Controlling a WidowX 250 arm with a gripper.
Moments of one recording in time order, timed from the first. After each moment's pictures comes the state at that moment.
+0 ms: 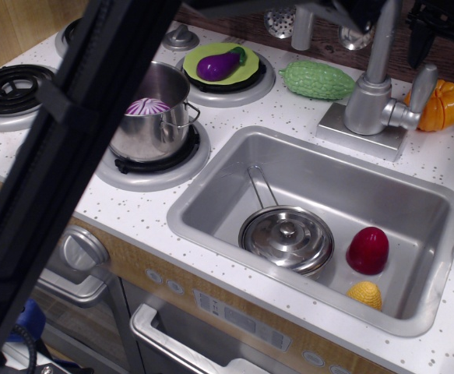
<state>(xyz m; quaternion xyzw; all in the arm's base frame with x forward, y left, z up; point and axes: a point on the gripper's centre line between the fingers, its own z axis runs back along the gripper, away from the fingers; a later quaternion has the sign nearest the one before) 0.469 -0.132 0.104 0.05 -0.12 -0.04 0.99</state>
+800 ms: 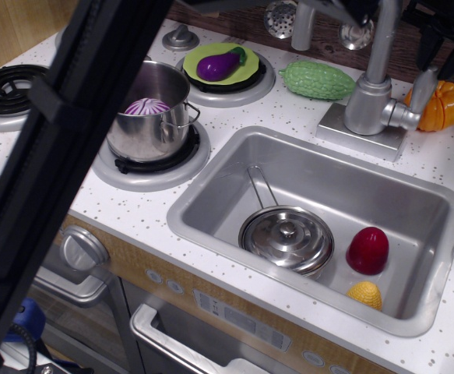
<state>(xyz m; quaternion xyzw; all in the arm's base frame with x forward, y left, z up) 0.468 -0.132 0.097 0.04 -0.13 -0.03 0.99</state>
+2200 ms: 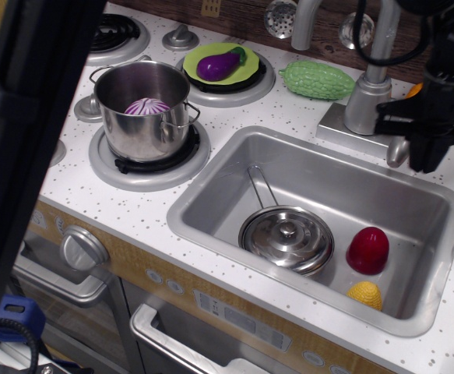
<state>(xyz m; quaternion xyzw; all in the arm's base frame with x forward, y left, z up) 0.414 -0.141 0.032 -0.04 -0.07 0.13 0.99</state>
